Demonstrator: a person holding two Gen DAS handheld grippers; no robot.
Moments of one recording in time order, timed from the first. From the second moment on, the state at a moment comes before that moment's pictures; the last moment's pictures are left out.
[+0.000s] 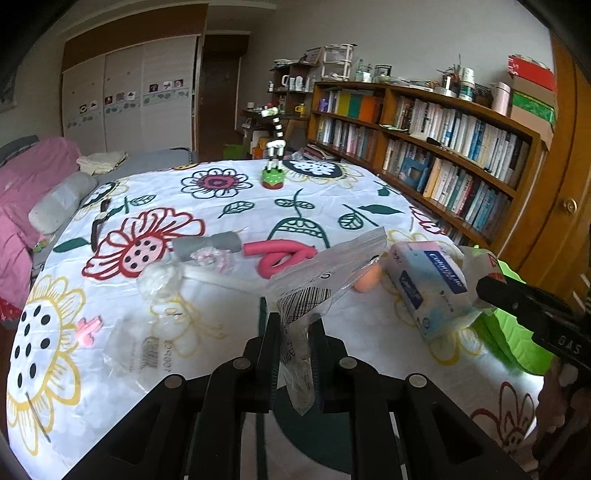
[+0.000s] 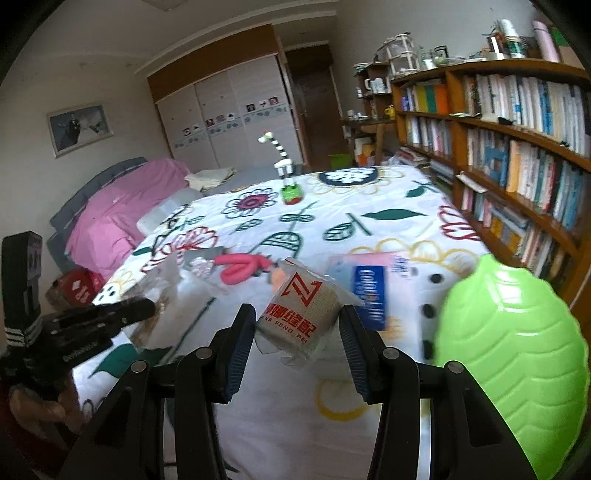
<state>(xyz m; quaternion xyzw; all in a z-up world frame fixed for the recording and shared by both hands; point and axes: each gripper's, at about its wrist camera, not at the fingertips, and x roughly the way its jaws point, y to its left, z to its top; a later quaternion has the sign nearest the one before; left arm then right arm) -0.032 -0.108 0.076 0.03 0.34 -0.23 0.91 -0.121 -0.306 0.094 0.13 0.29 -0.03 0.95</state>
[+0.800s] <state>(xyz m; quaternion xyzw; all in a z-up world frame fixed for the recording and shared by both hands) -0.050 -0.204 0.095 0.09 0.32 -0.32 0.89 -0.204 -0.424 0.059 0.17 0.32 -0.19 0.91</state>
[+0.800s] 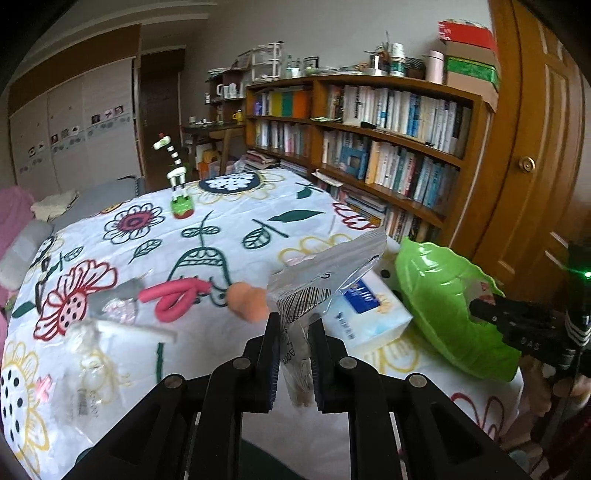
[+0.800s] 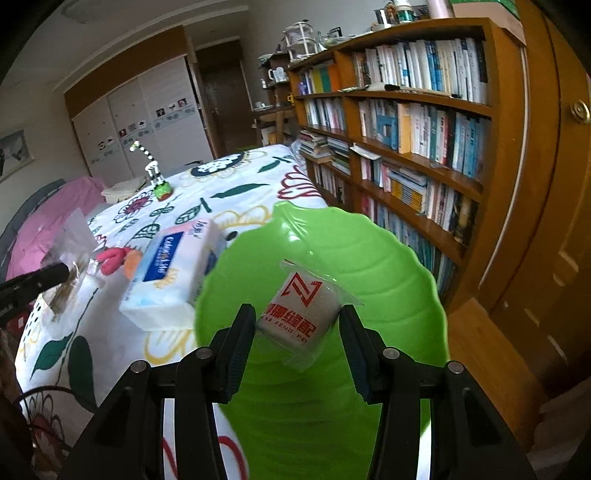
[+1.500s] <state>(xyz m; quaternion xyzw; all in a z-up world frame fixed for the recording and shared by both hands) -0.068 -0.291 0.097 0.12 0.31 -0.41 0.85 -0.226 -0.448 0.049 0.19 0.31 -0.22 0.90</state>
